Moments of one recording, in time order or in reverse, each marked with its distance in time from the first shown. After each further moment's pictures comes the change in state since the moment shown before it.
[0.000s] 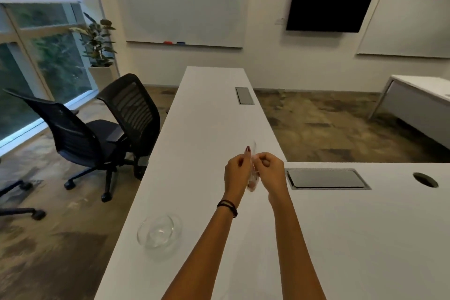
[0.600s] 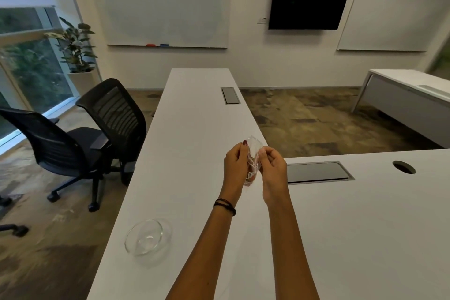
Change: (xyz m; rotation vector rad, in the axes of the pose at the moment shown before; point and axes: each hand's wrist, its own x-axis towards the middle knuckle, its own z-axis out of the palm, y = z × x) left_hand -0.011 0.026 0.024 -0.176 -0.090 0.080; right_hand -0.015 -0.015 -0.029 0.455 0.101 0.027
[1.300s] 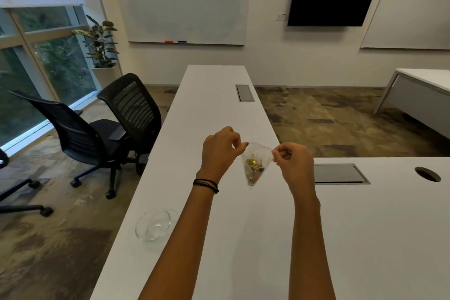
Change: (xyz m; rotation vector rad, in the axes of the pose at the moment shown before) left_hand 0.020 0.029 -0.052 0.979 0.032 0.402; right_hand 0.017 -0.026 -0.036 -0.853 -0.014 -0.391
